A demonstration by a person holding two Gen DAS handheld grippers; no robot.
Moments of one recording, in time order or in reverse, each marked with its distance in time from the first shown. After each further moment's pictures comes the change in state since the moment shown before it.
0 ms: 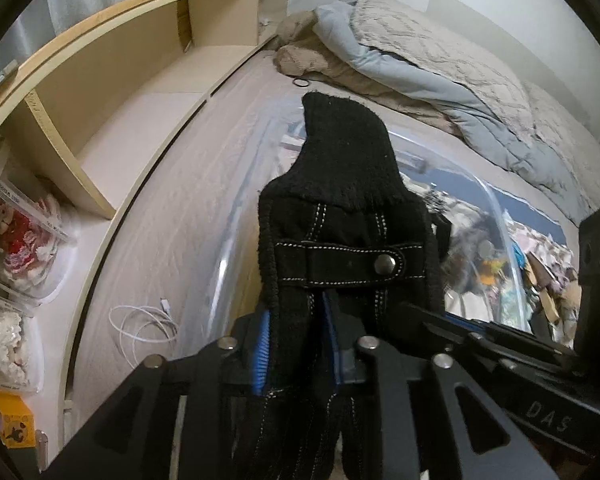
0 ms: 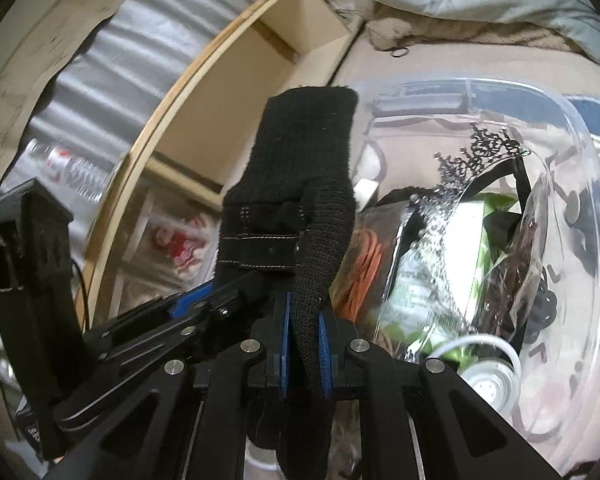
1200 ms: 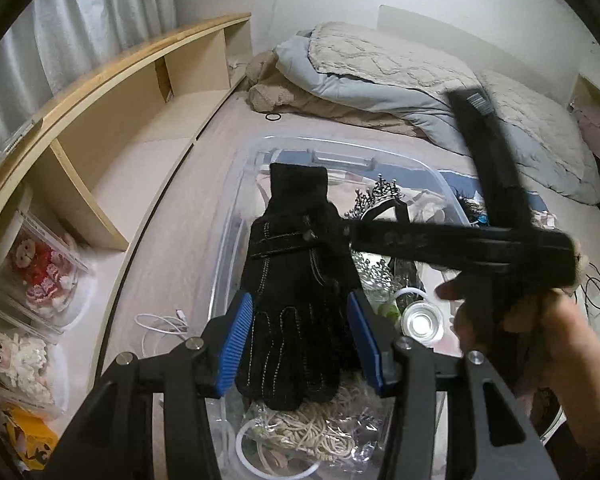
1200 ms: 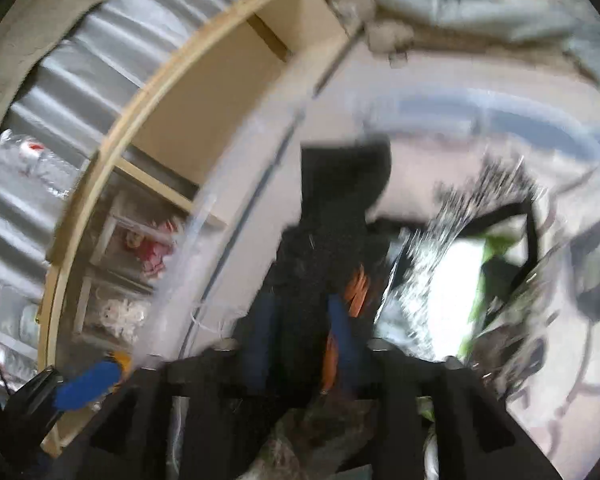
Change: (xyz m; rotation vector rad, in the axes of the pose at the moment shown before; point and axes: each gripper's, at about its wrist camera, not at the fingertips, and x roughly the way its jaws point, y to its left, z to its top) left arm -0.064 -0.005 -0.047 0.167 -0.138 -0.034; right arm 0.015 0.004 0.022 -0.147 -0.059 -0.112
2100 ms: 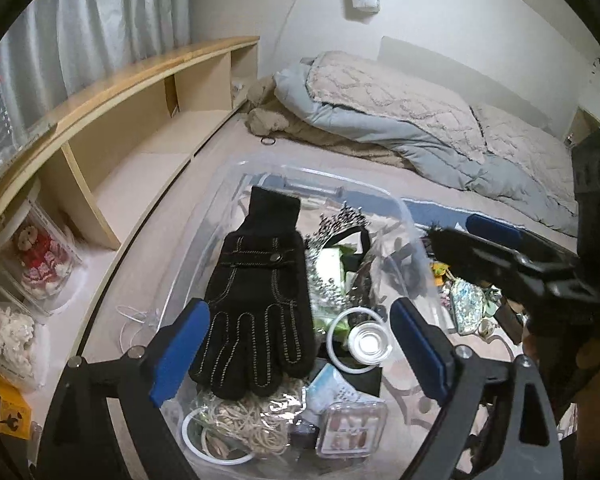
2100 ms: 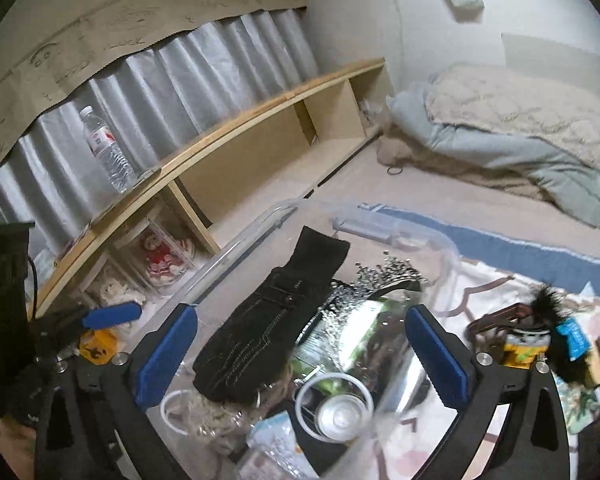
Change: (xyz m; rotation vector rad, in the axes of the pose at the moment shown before) left arm -0.036 -0.046 -0.007 -0.075 -0.105 -0.009; right arm -0.138 -0.014 -0.031 -0.259 -0.230 -0.033
